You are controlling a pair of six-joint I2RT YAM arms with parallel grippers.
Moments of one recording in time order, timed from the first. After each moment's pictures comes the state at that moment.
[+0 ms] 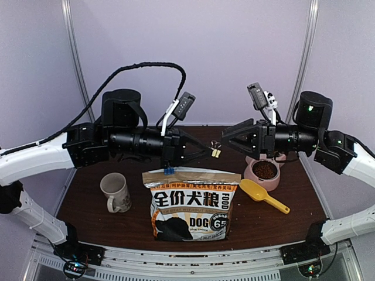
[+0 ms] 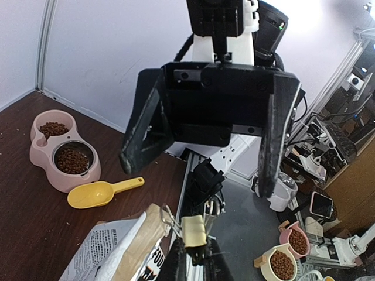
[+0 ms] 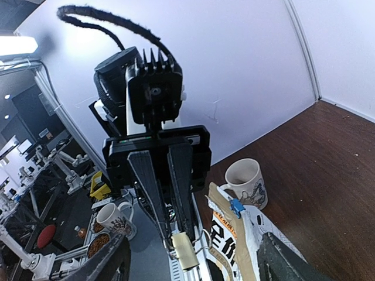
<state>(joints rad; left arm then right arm) -1.13 1.38 1.35 -0.15 0.42 -0.38 0.90 1.04 1.11 -0.13 -0.52 0.44</state>
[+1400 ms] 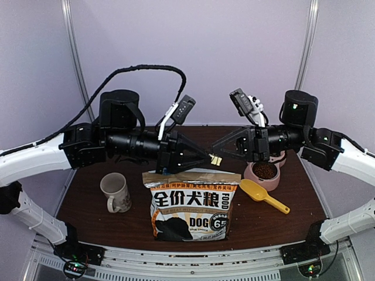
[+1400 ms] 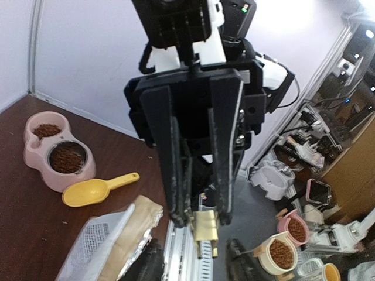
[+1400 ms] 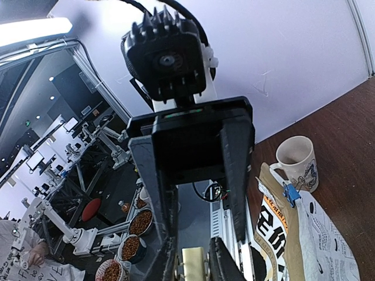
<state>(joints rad) -1.14 1.36 1.34 -0.19 0.47 -0.33 0.90 1.14 1.14 -0.08 -0.79 0.52</state>
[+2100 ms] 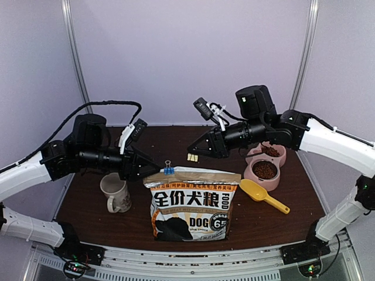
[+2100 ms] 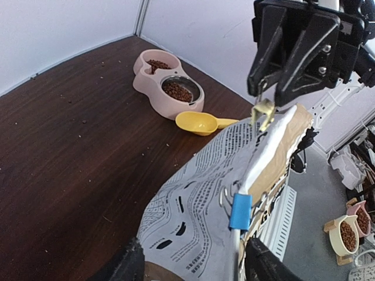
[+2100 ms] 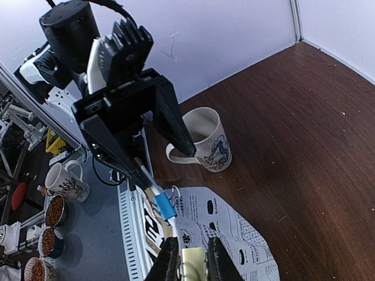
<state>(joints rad) -0.83 1.06 0.97 -0.36 0.39 -0.21 0.91 1.44 1.42 -0.42 -0.51 0.20</state>
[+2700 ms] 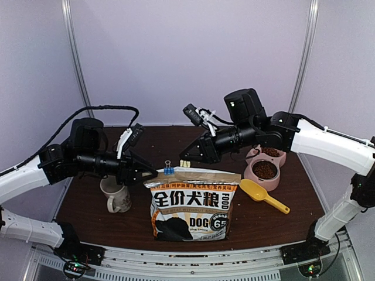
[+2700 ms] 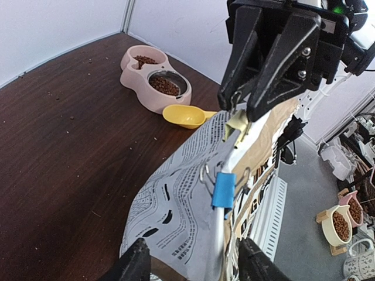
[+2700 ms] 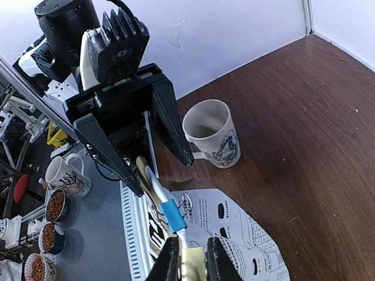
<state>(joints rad) -0.83 1.02 0.92 -0.36 0.45 -0.20 0.95 1.52 1.46 -0.43 -0.49 0.19</state>
